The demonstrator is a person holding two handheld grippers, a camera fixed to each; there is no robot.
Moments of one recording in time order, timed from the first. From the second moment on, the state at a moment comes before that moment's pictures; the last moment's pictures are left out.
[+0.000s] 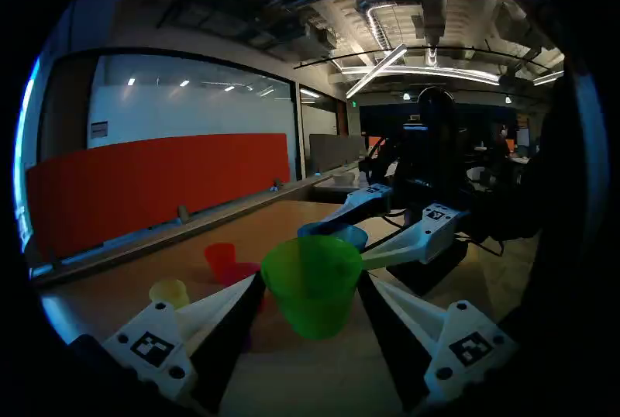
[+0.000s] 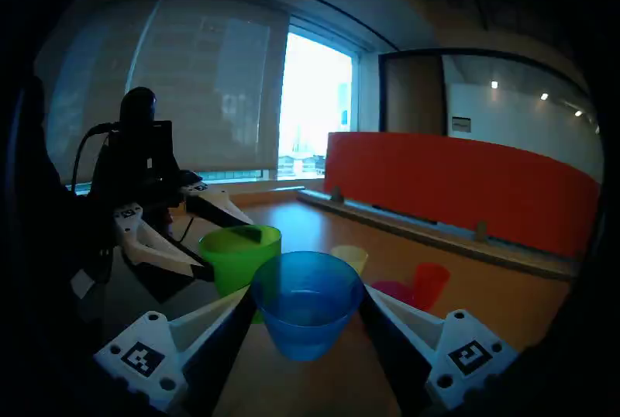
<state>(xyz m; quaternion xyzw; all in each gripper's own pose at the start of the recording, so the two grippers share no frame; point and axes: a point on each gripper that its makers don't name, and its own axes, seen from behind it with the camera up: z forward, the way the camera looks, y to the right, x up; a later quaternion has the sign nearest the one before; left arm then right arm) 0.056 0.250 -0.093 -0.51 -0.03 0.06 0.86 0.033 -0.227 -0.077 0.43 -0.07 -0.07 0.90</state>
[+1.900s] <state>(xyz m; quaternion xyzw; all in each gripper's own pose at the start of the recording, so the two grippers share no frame) 0.055 0.237 -0.094 -0.50 -0.04 0.07 0.86 0.065 -0.219 -0.066 0.43 -0.04 -0.16 0.89</state>
